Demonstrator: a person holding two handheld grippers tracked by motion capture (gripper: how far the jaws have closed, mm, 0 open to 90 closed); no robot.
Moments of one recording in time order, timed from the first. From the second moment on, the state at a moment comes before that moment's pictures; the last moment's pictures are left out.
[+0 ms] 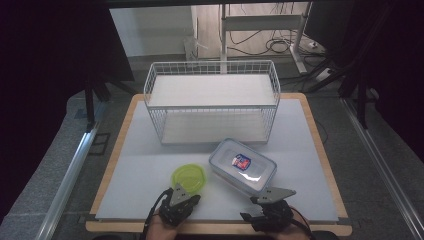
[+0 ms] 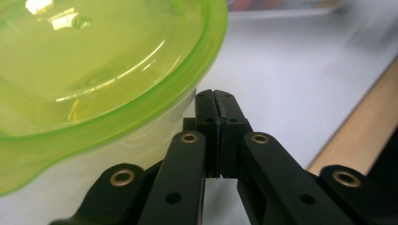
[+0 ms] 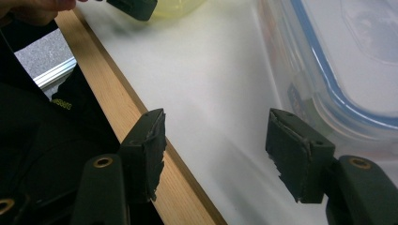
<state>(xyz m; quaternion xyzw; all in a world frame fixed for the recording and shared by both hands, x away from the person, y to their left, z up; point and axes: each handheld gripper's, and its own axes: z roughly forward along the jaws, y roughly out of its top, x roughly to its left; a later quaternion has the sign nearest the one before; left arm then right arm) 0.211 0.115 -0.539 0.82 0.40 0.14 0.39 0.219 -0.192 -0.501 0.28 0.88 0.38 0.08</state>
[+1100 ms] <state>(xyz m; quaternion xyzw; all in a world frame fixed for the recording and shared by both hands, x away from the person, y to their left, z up) 0.239 0.125 -0.541 0.78 0.47 0.18 0.37 0.219 -0.206 -0.499 0.29 0.87 0.38 0.08</state>
